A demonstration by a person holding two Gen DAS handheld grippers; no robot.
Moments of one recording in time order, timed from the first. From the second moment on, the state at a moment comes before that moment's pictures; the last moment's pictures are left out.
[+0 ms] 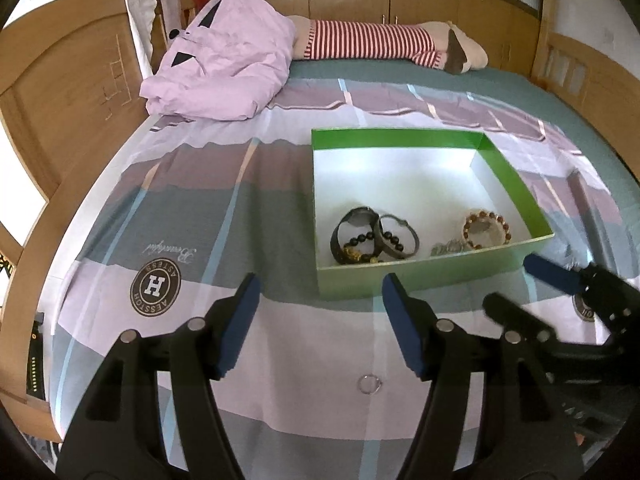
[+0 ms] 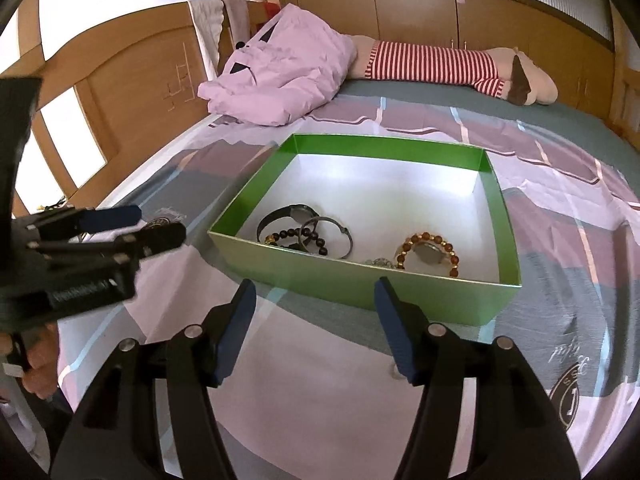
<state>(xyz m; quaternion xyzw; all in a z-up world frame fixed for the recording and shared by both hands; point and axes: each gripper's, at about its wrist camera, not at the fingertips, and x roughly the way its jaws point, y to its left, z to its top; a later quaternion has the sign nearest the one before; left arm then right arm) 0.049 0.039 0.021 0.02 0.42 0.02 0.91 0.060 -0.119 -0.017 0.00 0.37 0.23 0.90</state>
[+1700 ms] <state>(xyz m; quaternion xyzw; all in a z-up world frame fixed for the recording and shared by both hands) 0.043 0.015 -0.084 0.02 0.58 -0.05 0.82 0.109 -0.147 -0.105 -0.08 0.56 0.09 0.82</state>
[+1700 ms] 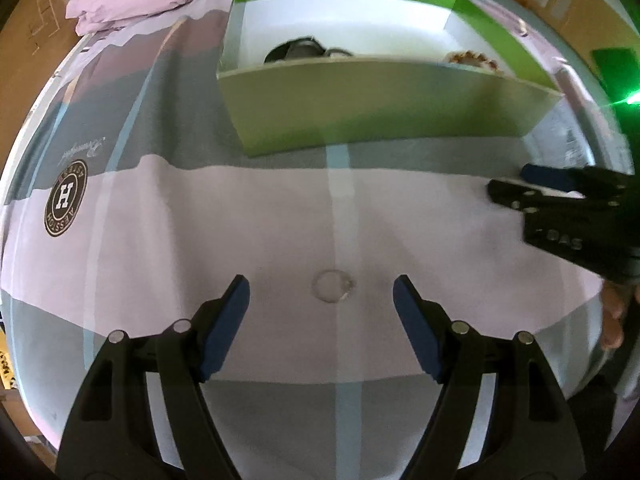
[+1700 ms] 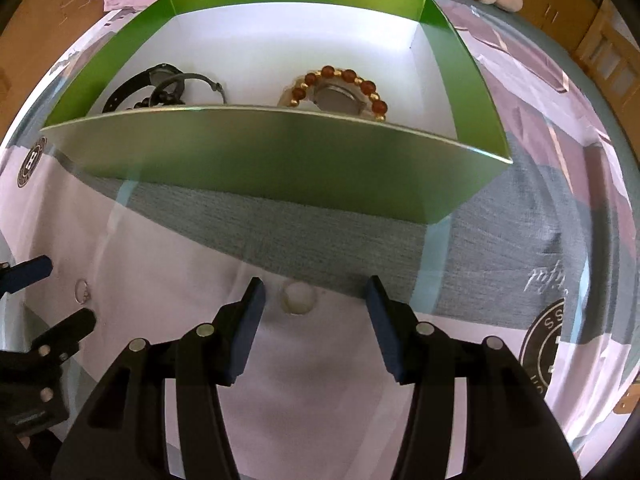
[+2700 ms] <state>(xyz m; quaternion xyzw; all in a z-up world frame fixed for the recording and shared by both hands) 0.046 0.014 -0.085 0.02 0.56 -0.06 0.82 0.101 -0.138 -0.100 -0.09 0.56 0.14 0.81</state>
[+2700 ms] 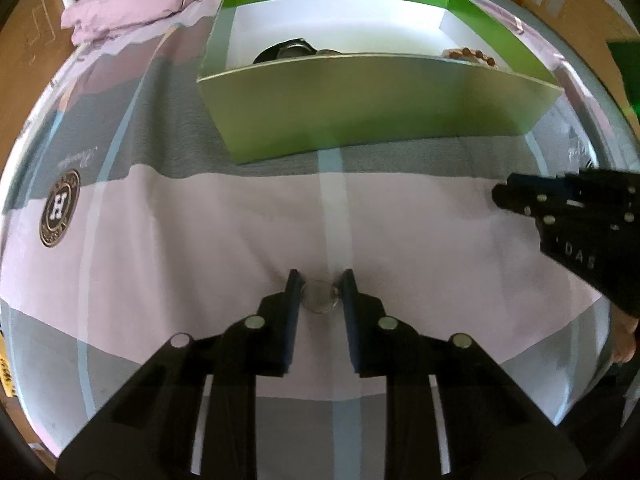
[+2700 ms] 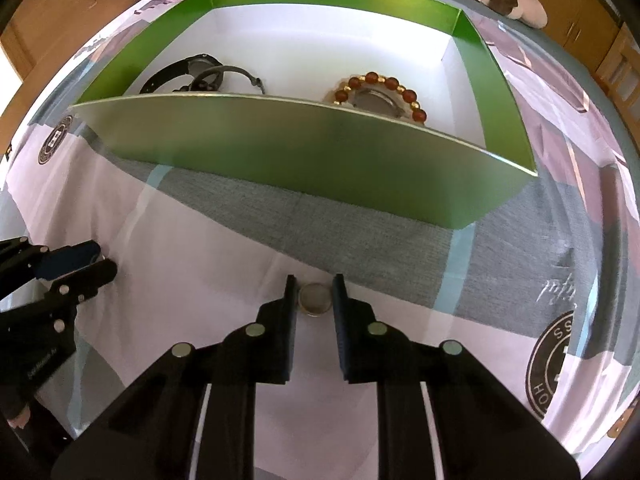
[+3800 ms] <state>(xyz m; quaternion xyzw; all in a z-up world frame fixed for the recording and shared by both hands) 0.061 0.033 -0.089 -0.03 0.58 -0.04 0.81 0.099 -0.138 -0.100 -0.09 0.56 0.13 0.81</state>
